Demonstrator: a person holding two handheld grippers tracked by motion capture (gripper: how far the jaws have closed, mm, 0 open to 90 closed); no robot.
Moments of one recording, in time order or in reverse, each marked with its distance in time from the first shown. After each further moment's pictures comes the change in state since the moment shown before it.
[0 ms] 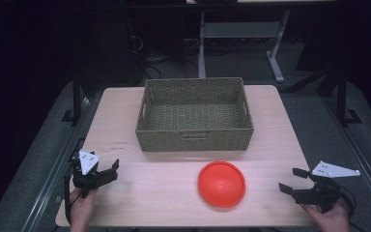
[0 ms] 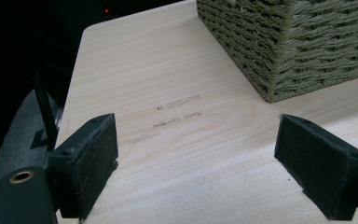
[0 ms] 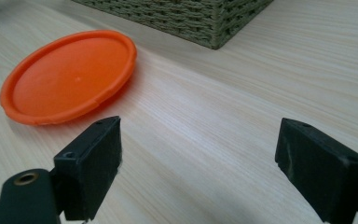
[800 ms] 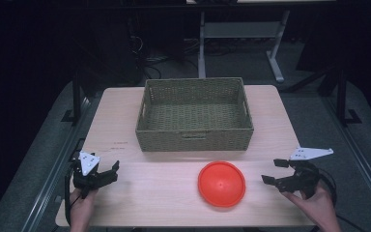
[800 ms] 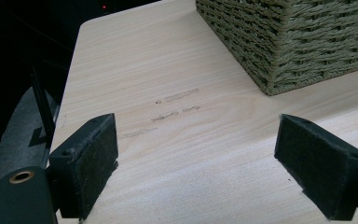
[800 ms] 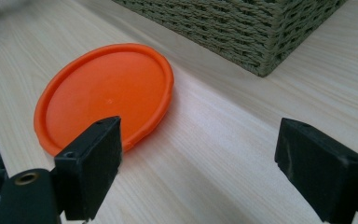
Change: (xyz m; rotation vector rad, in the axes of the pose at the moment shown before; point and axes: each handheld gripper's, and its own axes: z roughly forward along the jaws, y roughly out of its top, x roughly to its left) left arm 0.001 -0.004 0.001 0.018 -0.005 -0.005; right arm 0.018 0.051 0.034 0.106 0.100 -0.040
